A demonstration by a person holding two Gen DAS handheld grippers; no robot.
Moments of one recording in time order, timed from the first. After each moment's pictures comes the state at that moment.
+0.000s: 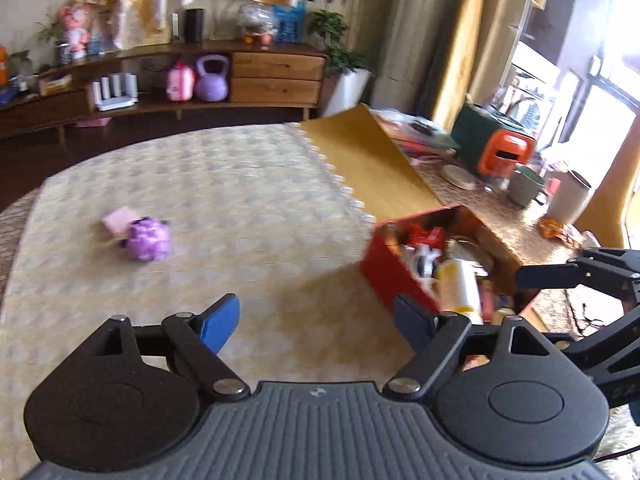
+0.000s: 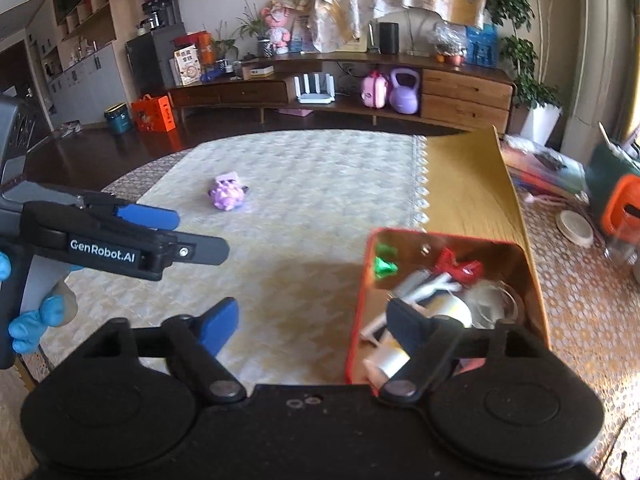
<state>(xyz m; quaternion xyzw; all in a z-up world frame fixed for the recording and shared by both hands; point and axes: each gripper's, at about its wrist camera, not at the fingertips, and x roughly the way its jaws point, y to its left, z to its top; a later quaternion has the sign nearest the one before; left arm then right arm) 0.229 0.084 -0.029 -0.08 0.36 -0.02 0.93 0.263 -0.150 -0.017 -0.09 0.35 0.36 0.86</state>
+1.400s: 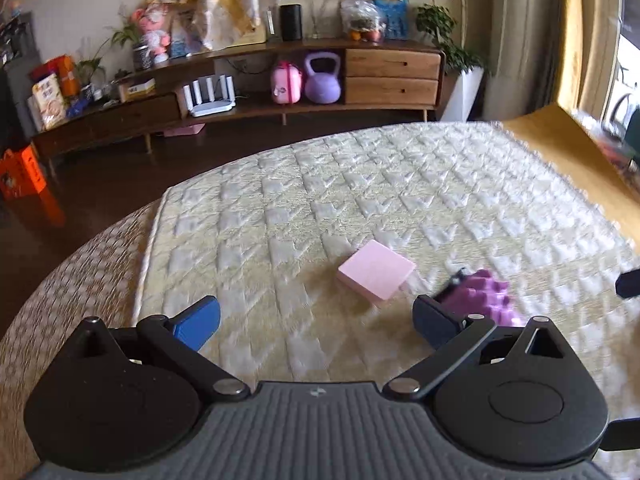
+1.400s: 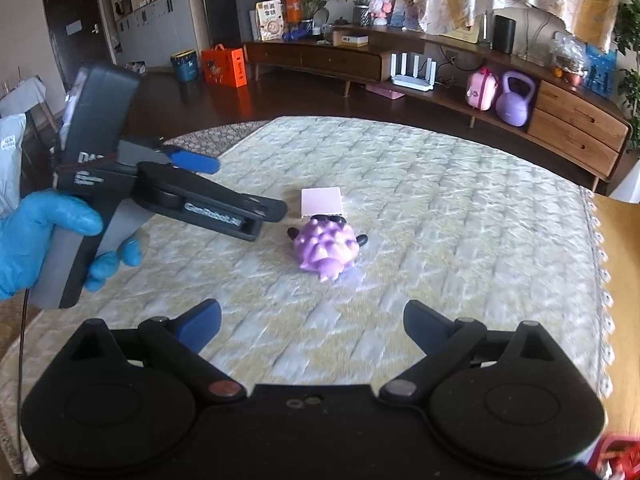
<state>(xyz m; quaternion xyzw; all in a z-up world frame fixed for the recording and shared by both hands) 0.350 0.312 -0.135 -0.01 0.36 0.09 0.93 0.351 0.077 -0.084 -0.17 0.36 0.45 0.80</state>
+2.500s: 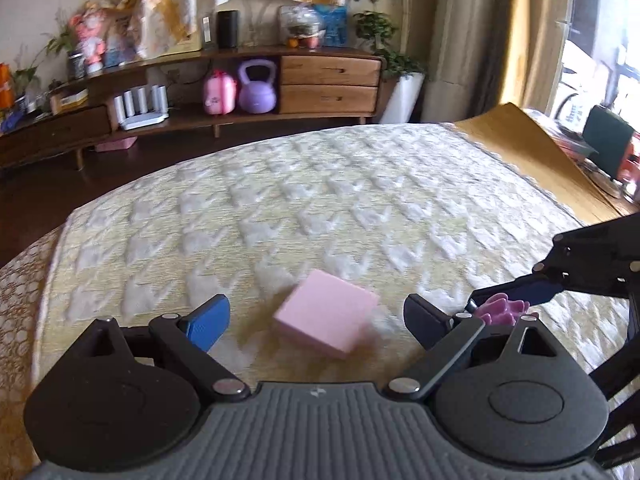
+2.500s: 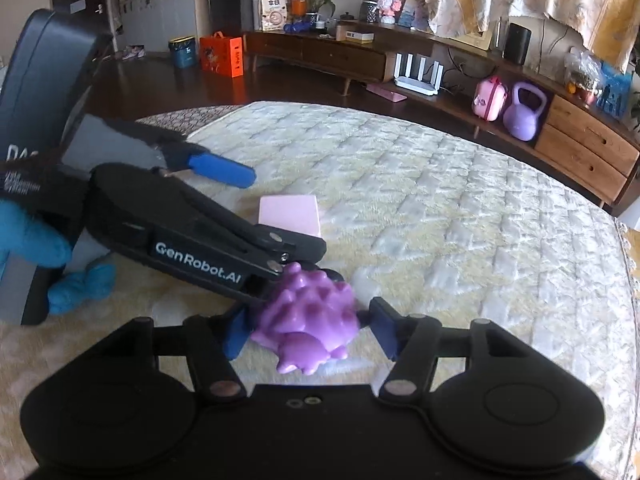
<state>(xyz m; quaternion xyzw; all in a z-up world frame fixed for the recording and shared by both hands) 0.395 0.313 -0.165 -0.03 0.34 -0.02 0.94 0.400 0.121 -0.133 -0.20 0.34 0.45 0.80</state>
